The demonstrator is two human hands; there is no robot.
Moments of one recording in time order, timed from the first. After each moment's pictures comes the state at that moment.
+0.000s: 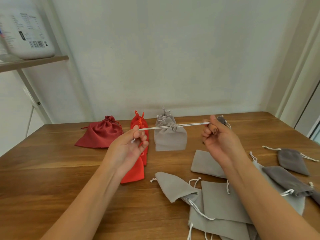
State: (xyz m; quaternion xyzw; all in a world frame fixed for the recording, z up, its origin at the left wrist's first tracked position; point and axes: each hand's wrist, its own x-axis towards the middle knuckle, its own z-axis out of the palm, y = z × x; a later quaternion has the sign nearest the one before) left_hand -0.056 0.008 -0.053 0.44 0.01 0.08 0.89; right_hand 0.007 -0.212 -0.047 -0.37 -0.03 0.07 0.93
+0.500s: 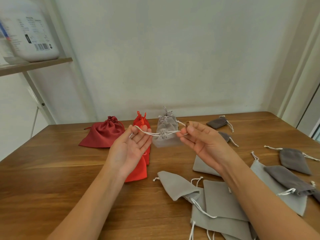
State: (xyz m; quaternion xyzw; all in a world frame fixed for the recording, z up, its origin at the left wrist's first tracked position) left_hand -0.062 0.007 -0.052 0.37 0.06 0.07 0.92; right_hand -0.014 -0.198 -0.051 -0.43 -0.18 0.19 0.86
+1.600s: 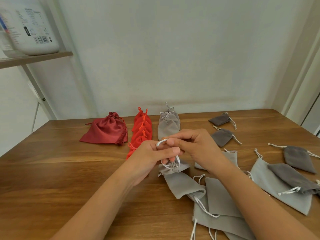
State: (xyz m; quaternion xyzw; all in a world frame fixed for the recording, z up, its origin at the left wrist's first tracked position) left_hand -0.082 -0.026 -0.055 0.71 -0.05 -0.05 0.70; right_hand -0.033 -0.181 -0.052 -0.68 -0.33 0.07 0.65
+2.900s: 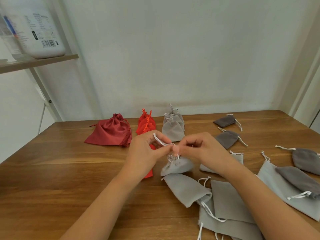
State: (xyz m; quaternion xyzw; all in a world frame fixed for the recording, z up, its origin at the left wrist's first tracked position) left_hand -0.079 -0.014 -0.059 0.83 -0.05 0.22 0.51; right_hand -0.031 -0.188 -0.048 -0.77 -0.33 0.08 0.54
